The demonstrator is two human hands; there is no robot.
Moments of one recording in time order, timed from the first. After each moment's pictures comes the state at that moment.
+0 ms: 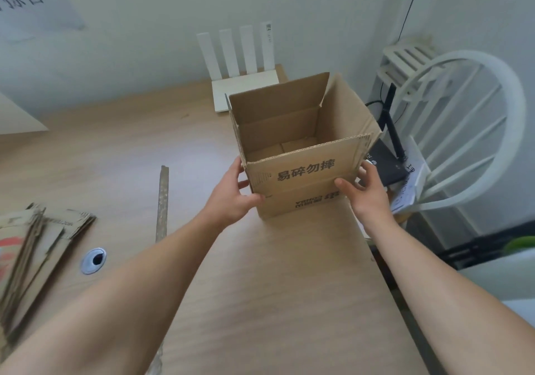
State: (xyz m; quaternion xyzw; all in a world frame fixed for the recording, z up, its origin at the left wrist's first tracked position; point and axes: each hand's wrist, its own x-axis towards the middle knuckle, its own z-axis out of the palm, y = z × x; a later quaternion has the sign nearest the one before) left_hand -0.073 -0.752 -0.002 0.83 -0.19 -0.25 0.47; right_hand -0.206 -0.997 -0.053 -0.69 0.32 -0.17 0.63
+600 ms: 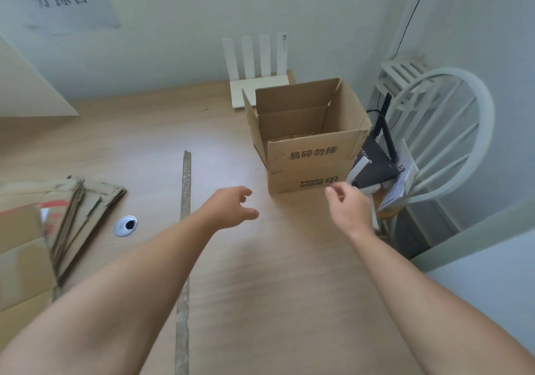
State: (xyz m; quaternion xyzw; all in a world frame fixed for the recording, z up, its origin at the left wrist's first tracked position) left_hand -0.115 -0.677 0.013 0.91 -0.21 -0.28 0.21; right_hand -0.257 -0.904 -0.015 -0.84 0.34 -0.14 0.39
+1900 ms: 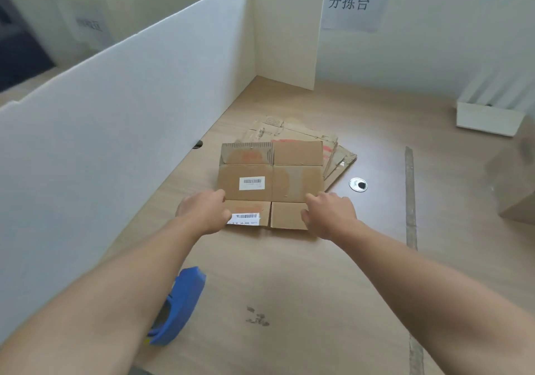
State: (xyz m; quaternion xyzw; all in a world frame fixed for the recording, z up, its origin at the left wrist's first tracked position) left_hand -0.209 -0.067 0.071 0.99 0.05 -0.12 0.03; right_hand -0.197 -0.336 0.048 -0.99 -0.13 0.06 0.01
